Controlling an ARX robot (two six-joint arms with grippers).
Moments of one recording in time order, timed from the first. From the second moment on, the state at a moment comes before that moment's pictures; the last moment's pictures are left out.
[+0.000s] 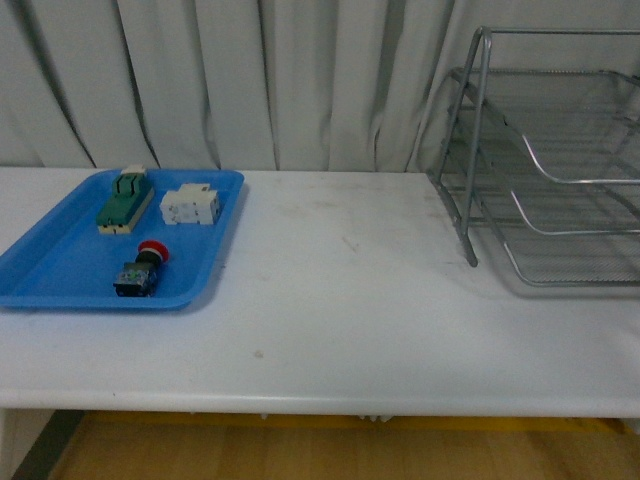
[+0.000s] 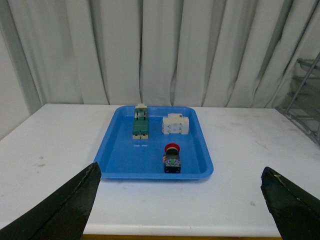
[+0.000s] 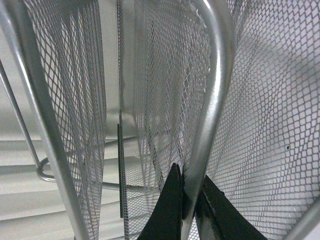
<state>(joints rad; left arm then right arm) 0.00 0.01 0.01 0.00 0.00 0.00 -0.34 2.35 1.03 1.15 -0.43 1.37</state>
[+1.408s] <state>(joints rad) 0.00 0.01 0.01 0.00 0.00 0.00 -0.64 1.98 0.38 1.29 -0.62 1.37</state>
